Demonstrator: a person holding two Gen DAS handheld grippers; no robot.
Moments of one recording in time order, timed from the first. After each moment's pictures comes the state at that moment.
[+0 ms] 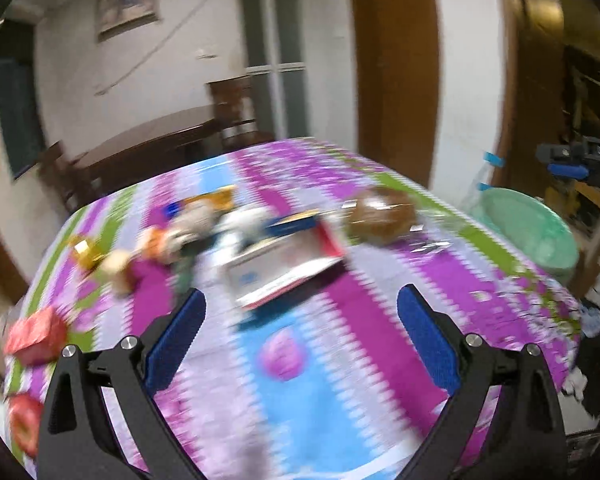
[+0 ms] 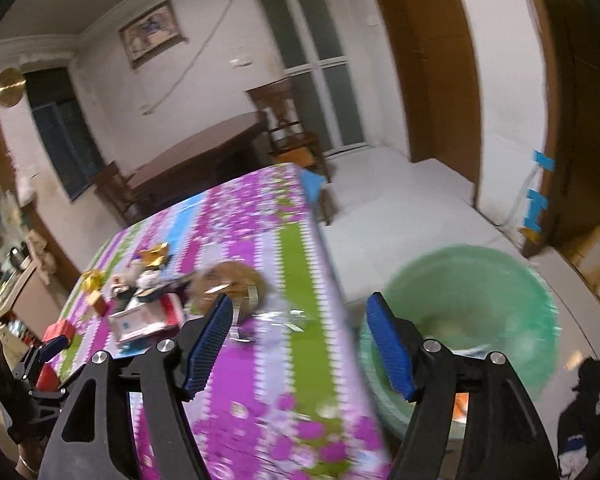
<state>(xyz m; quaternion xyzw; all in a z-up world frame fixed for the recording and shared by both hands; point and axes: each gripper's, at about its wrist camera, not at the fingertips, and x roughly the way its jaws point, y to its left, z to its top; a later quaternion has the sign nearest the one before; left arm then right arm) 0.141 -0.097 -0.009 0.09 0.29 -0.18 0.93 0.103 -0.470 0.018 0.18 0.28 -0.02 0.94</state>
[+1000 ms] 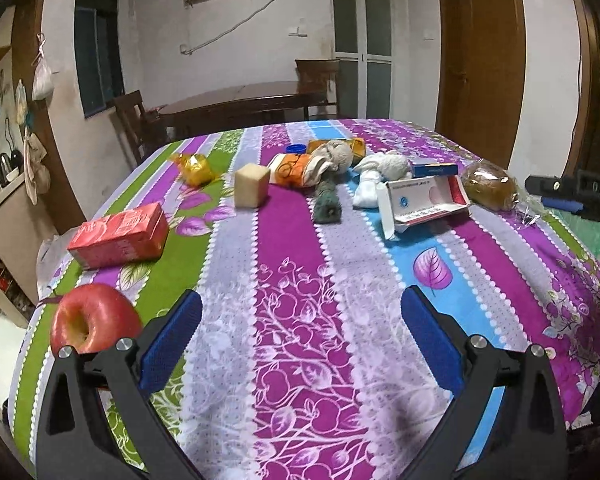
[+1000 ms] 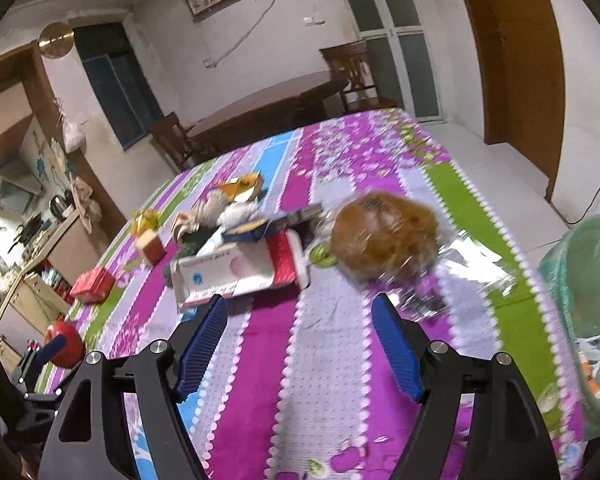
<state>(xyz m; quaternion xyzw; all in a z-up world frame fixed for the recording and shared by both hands) 0.109 0.011 -0.044 0.04 0.32 -0.06 0.95 0.179 -0.316 -0.042 0.16 0.32 0.10 0.93</state>
